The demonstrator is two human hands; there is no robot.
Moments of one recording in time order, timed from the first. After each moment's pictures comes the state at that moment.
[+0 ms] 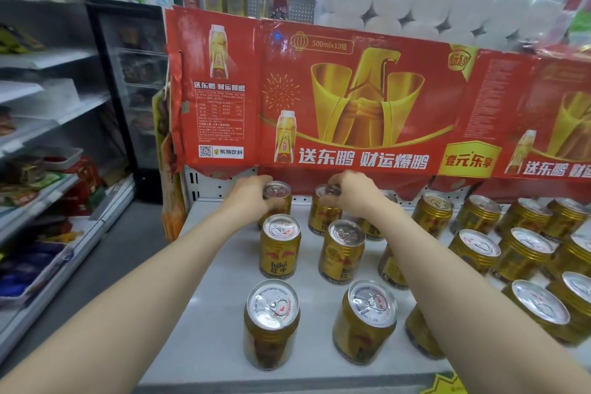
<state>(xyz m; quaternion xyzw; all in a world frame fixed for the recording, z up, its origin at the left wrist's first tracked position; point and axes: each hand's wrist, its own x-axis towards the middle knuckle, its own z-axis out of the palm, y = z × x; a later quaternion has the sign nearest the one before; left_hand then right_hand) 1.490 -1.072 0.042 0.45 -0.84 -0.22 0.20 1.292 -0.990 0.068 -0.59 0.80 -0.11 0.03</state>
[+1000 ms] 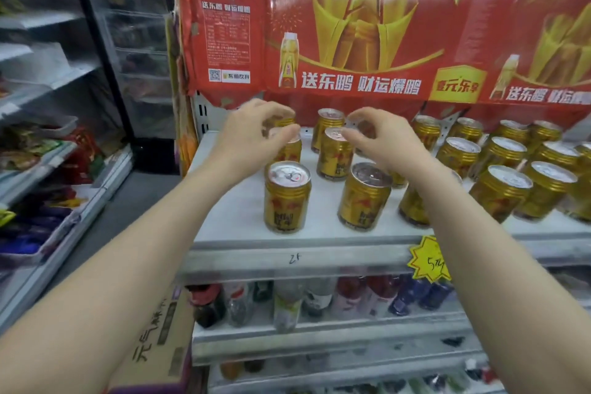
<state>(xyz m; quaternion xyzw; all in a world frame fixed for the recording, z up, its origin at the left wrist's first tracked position) 1.560 -0.964 0.034 0.29 -0.85 -0.19 0.40 1.339 -0.861 0.050 -0.59 0.76 -0.27 -0.04</state>
